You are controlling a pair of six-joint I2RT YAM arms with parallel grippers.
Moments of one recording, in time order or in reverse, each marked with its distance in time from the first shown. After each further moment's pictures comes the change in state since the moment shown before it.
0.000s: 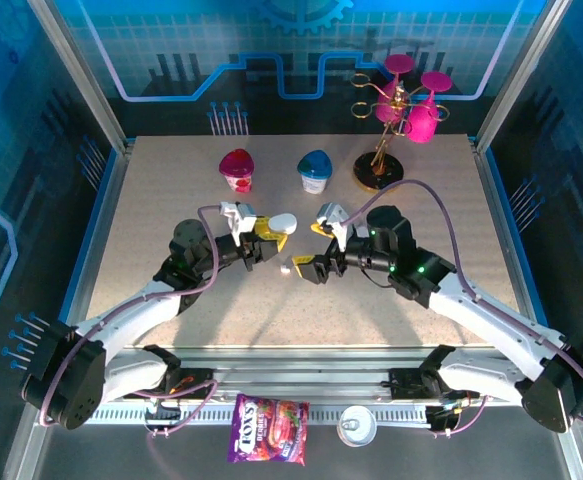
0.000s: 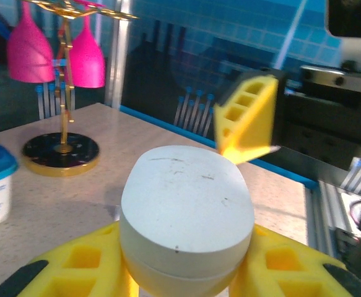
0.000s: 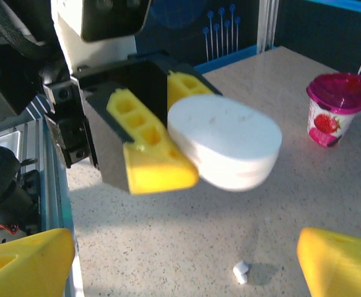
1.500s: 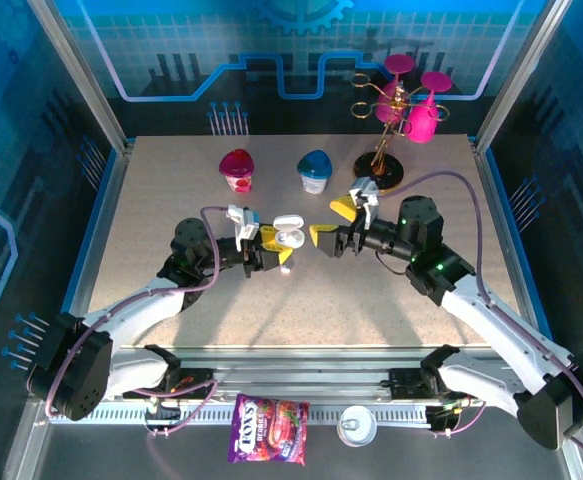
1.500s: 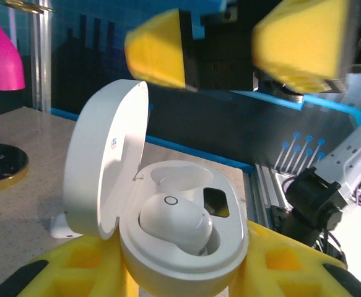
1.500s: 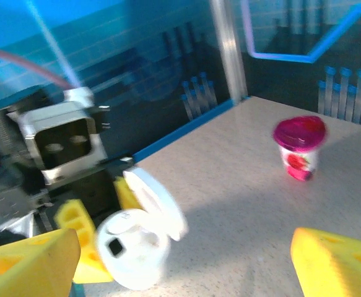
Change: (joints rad) left arm 0.006 0.049 0.002 0.105 0.200 -0.040; right arm -0.185 -0.074 -0.029 0.138 -0.051 0.272
